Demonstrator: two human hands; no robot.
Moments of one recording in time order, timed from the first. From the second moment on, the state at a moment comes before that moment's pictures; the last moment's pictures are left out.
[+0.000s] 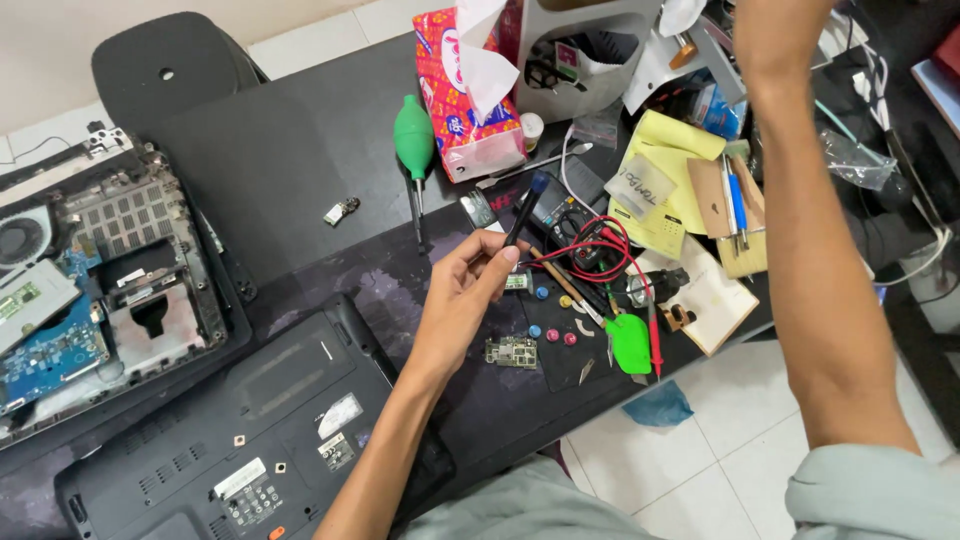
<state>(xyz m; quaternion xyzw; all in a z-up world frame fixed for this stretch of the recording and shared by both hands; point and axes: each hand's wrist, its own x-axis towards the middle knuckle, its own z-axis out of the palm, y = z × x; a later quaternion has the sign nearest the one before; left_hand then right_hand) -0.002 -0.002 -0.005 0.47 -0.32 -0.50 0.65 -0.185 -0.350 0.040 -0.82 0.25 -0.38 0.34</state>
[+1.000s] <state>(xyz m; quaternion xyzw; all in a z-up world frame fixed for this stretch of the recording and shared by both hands) 0.002 0.023 -0.005 0.47 -0.31 -0.49 0.66 -0.207 -0.202 -0.007 -0.87 0.37 -0.27 0.19</state>
